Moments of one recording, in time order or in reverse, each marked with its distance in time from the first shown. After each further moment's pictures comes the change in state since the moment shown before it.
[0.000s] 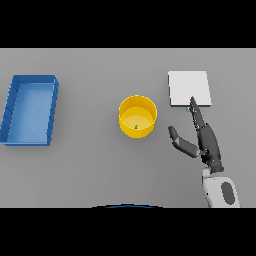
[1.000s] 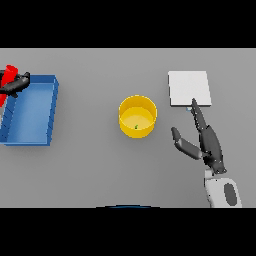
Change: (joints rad) left arm 0.780 -0.073 0.056 -0.886 0.385 -0.029 0.341; right arm 0.016 -0.013 -0.008 0.003 -0.022 0.019 -0.024
